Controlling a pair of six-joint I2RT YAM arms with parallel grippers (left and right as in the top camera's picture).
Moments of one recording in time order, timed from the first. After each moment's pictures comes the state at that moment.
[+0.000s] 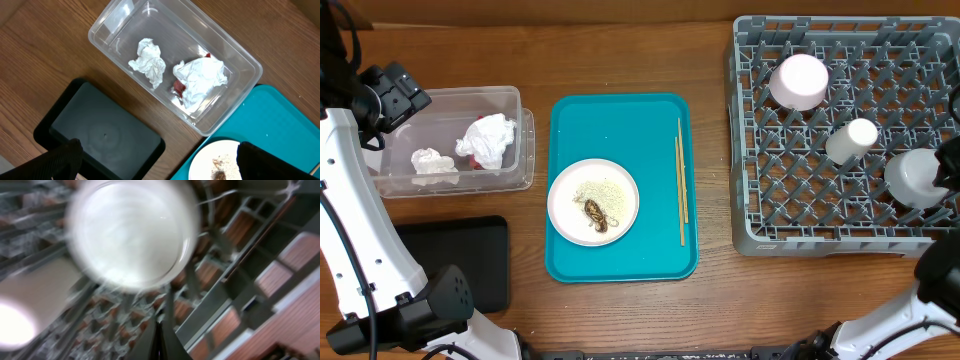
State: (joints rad) left arm 0.34 1.81 2.35 -1.69 -0.12 -0.41; right arm -0.67 1.94 1.86 -1.48 -0.10 0.43
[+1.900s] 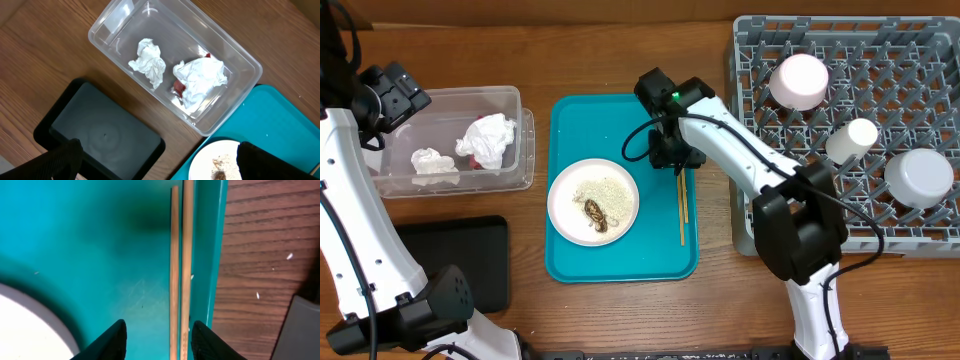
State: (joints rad) left arm 0.34 1.81 2.35 -1.69 -0.12 -0.41; right arm 0.56 2.22 1.86 -1.15 0.05 0.56
